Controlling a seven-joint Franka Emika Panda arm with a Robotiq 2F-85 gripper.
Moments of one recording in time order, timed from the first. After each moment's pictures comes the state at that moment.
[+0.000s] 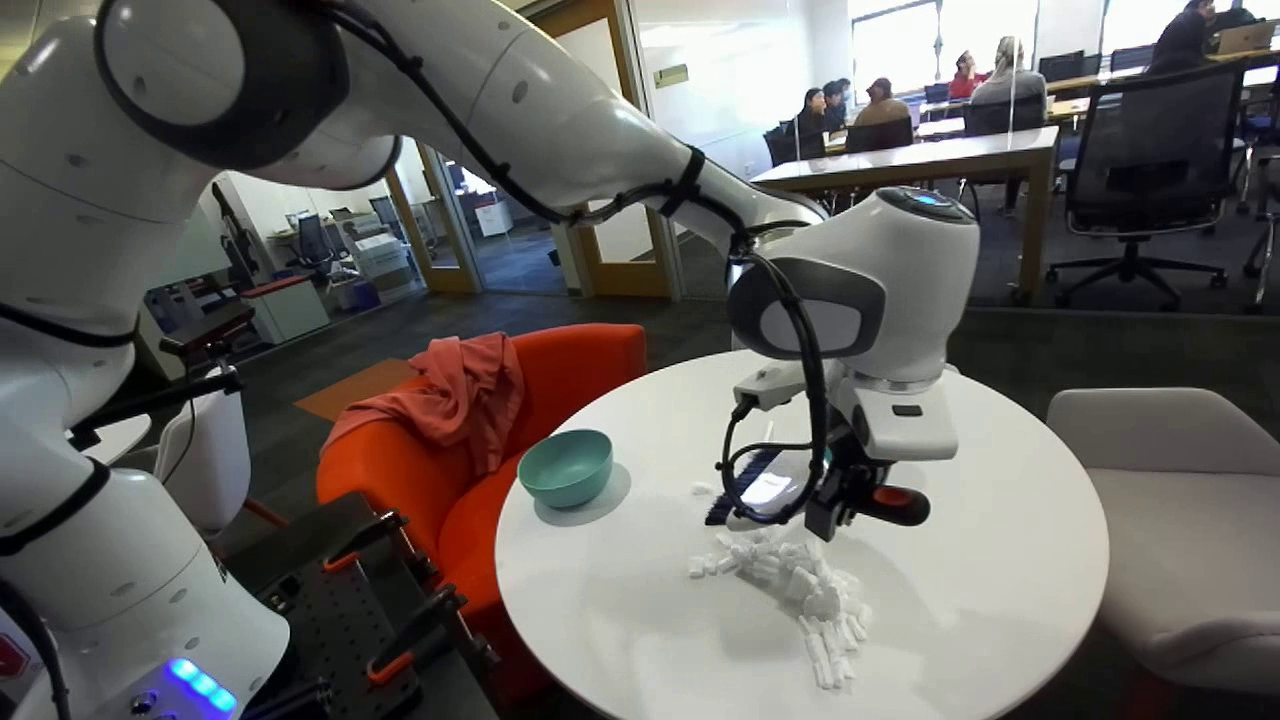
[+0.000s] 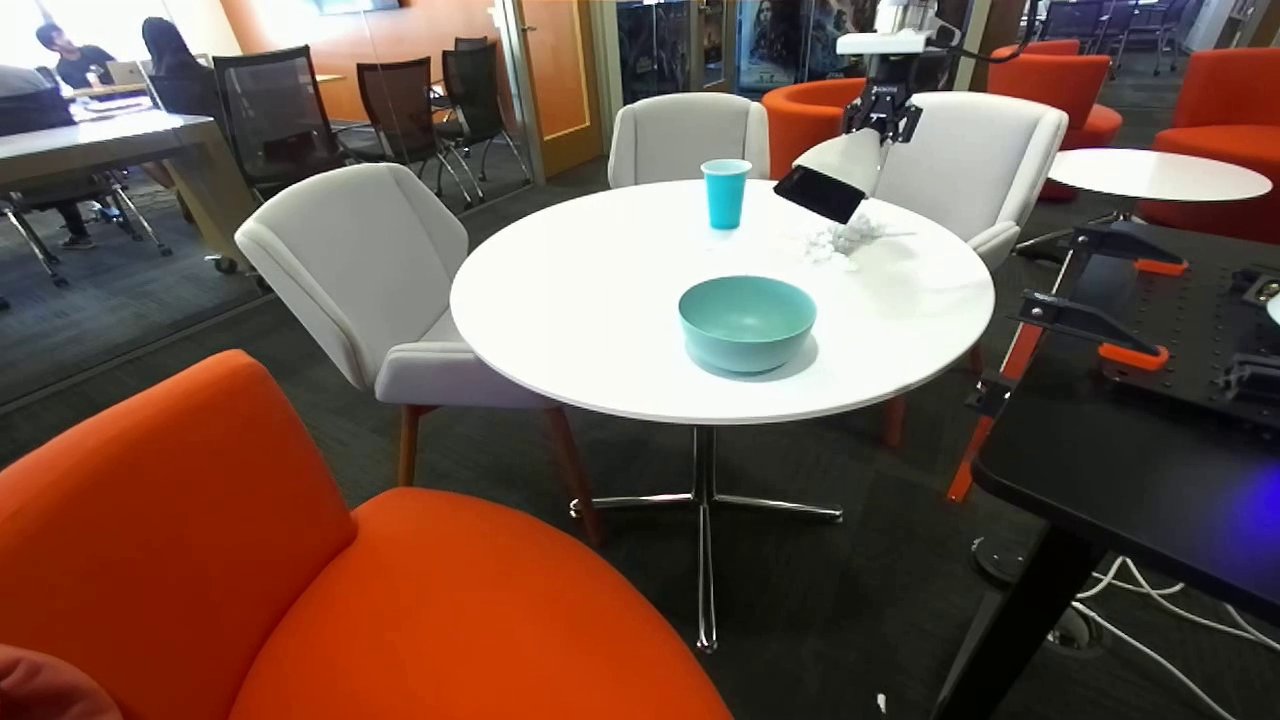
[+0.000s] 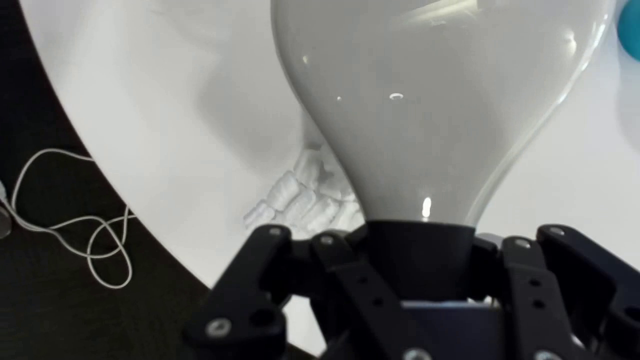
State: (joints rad) arm -0.43 0.87 -0.28 -1.51 0.45 2.17 0.67
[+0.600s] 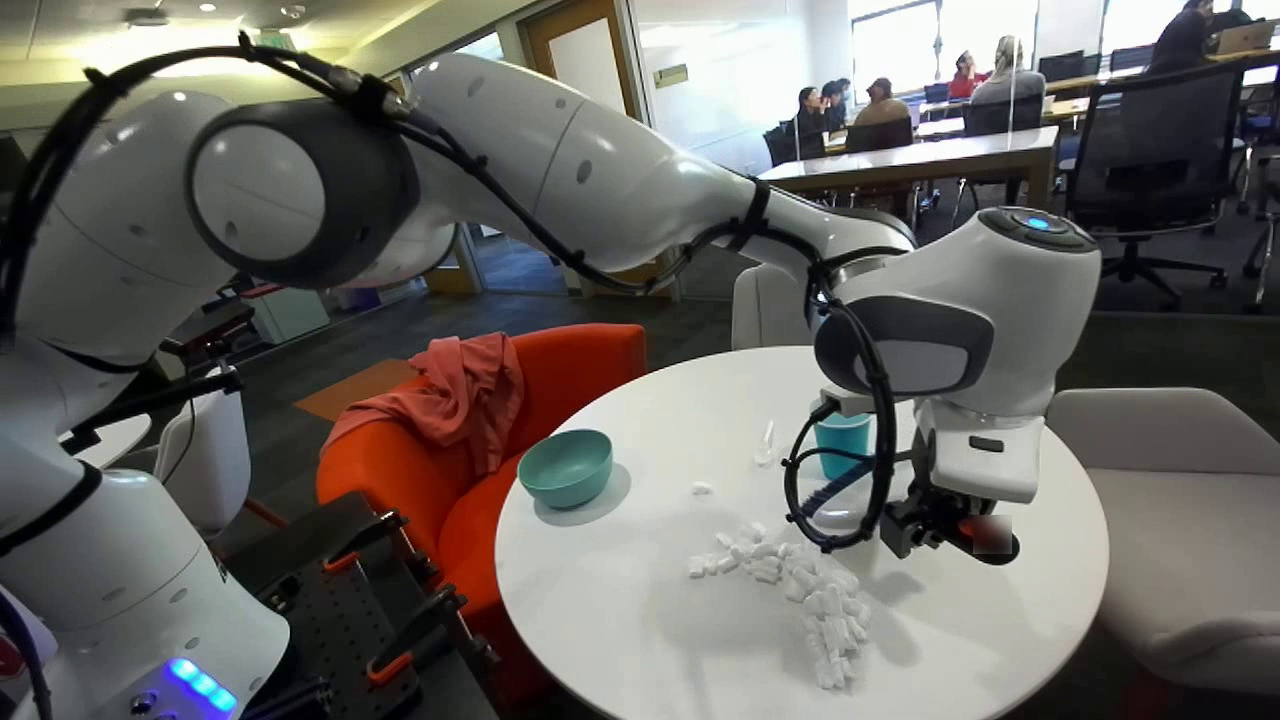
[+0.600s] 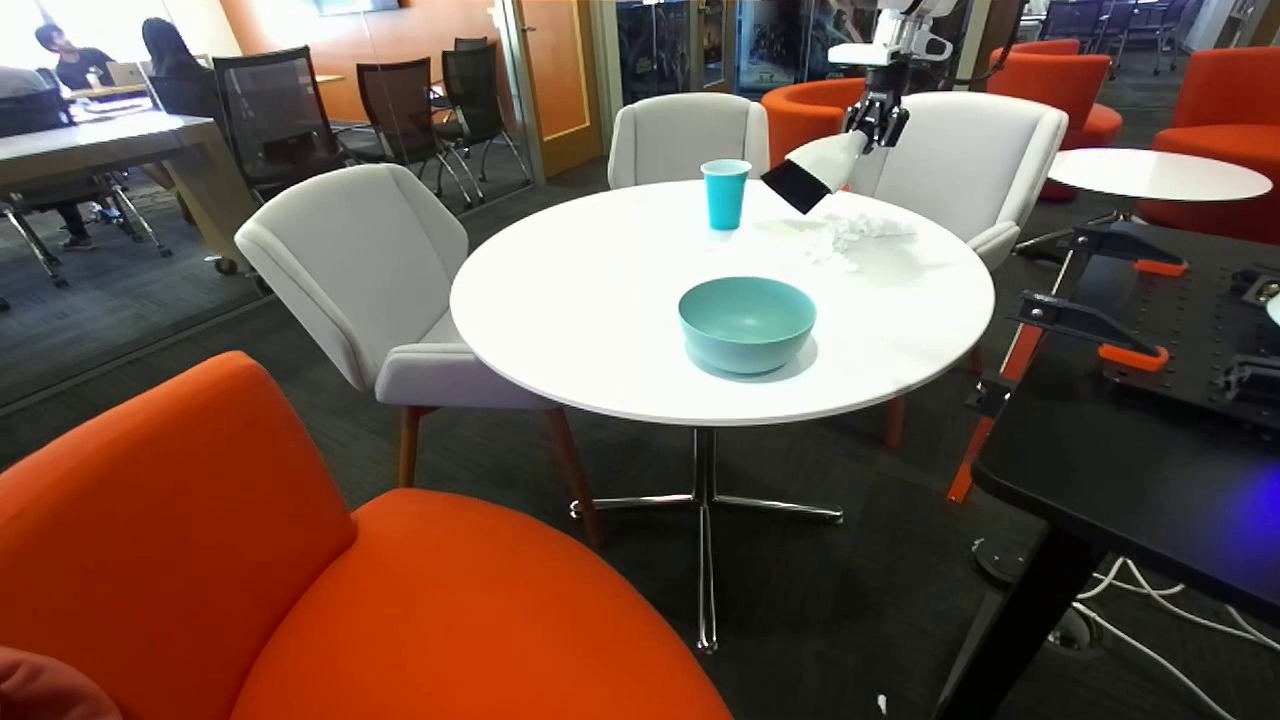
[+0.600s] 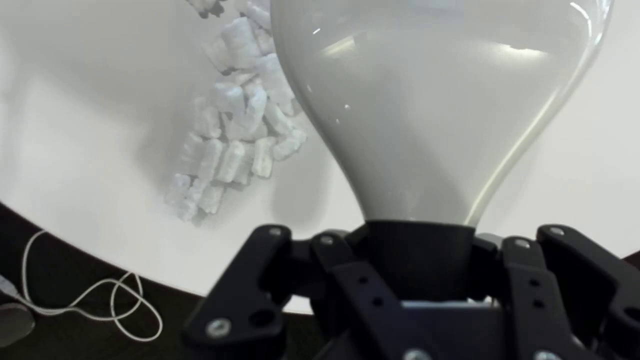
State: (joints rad) arm -0.54 1.12 -0.26 -1.10 0.49 2.10 1.01
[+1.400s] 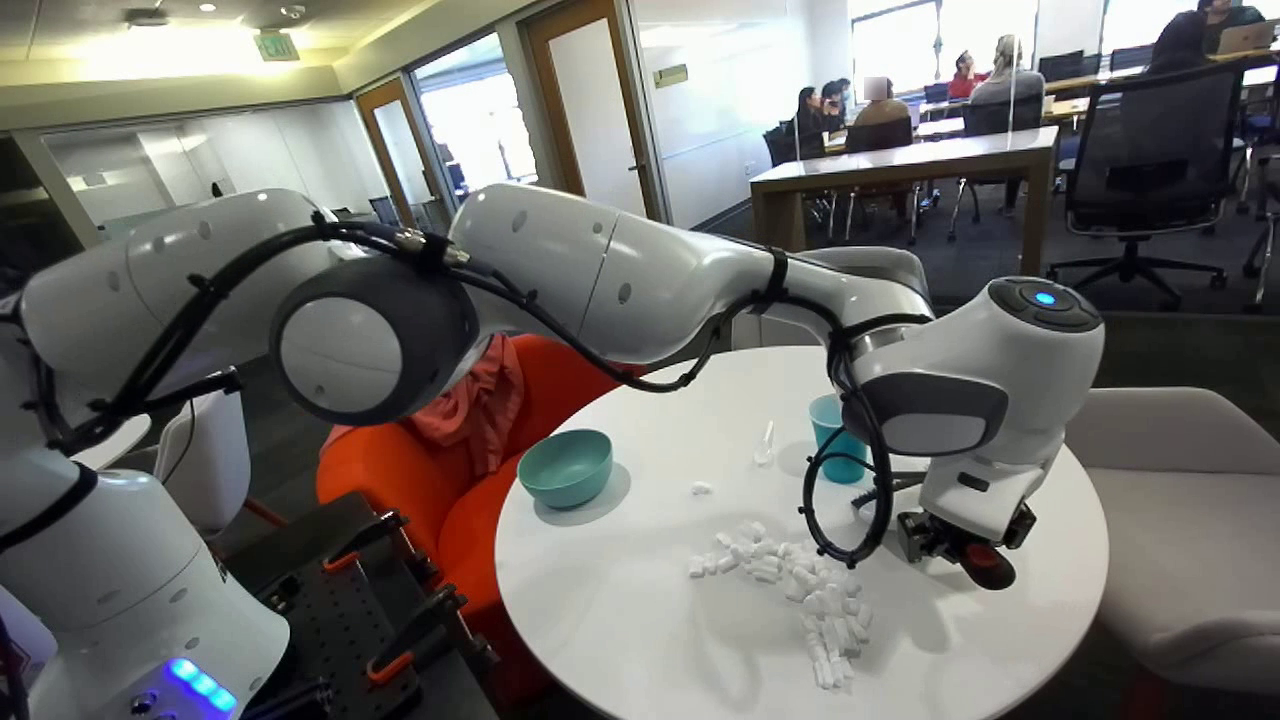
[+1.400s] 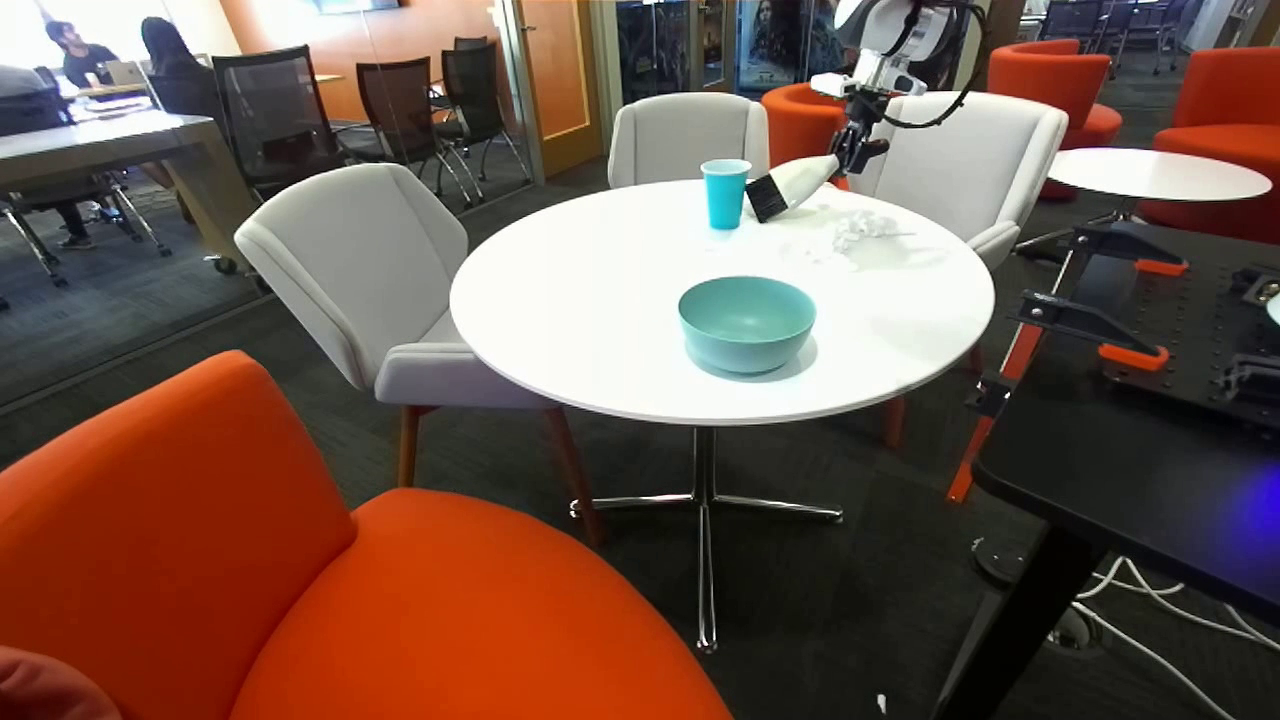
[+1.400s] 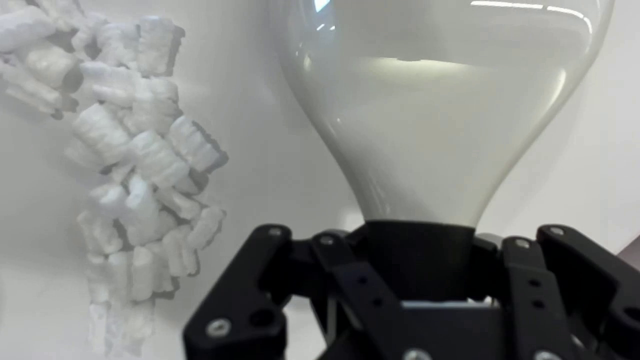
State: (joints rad) arm -0.59 1.39 -0.22 -0.74 0.53 2.09 1.38
